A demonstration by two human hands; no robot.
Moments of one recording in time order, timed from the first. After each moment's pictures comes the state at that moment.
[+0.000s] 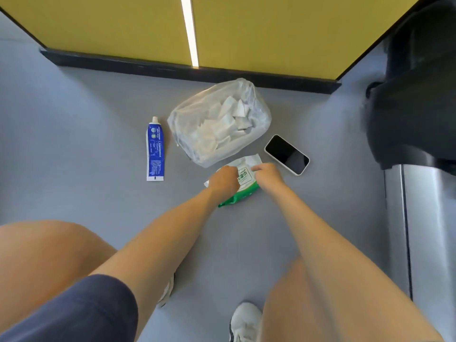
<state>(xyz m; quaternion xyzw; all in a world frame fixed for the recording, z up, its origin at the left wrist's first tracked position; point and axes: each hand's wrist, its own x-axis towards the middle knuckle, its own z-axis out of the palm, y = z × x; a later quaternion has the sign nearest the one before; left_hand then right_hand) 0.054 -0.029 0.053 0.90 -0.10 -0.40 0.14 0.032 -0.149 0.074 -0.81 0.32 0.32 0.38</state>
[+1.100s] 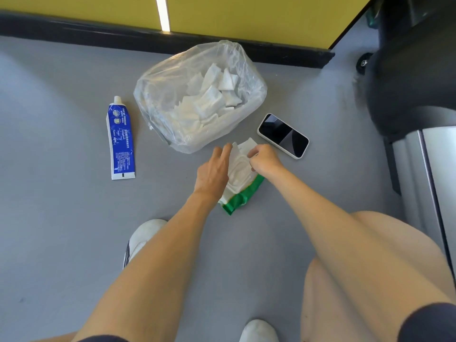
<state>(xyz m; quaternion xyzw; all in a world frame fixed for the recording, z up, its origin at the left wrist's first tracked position) 0.031 -0.019 -0.046 0.96 -0.19 -0.16 0.16 0.032 -0.160 -0.024 -0.85 0.33 0.25 0.34</state>
